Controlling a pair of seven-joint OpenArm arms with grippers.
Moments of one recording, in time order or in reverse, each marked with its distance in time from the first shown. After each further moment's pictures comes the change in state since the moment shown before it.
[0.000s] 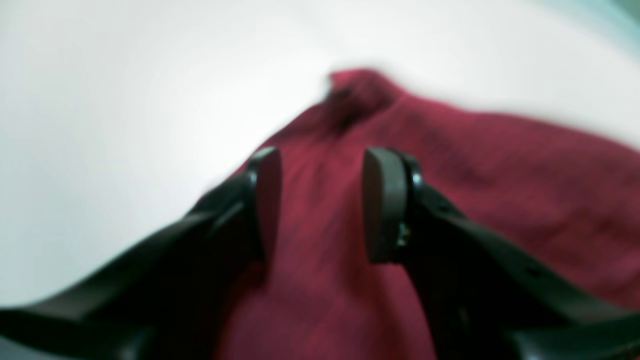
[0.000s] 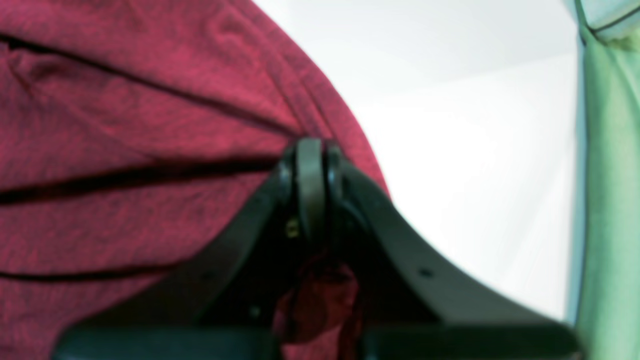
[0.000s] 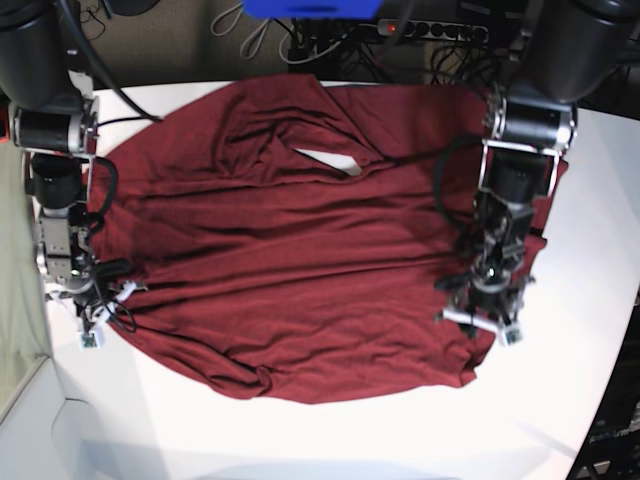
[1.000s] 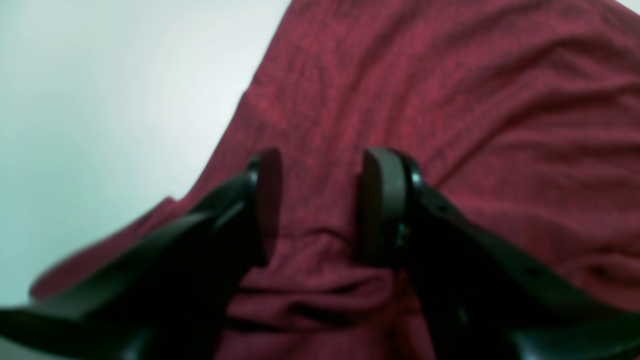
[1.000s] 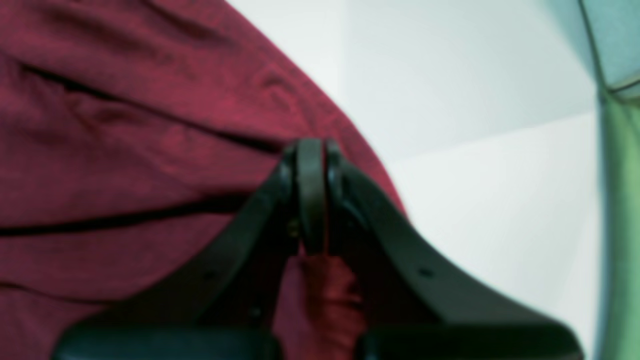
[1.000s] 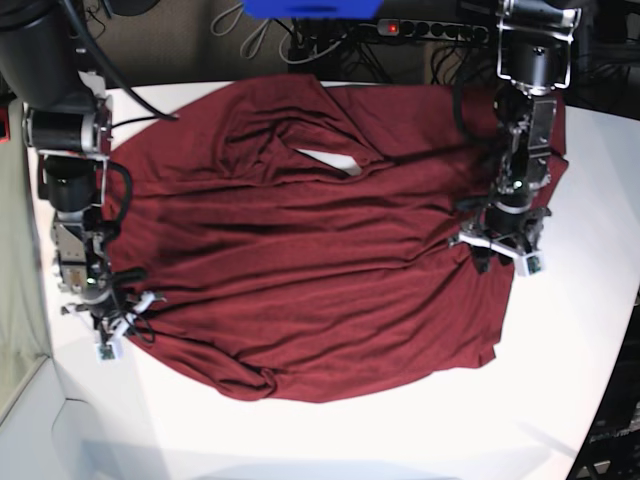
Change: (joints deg) left arm 28.3 -5.2 -6.3 39.8 -0.2 -0.2 15.3; right arm -0.1 -3.5 -0.3 3.7 0.0 0.0 -0.2
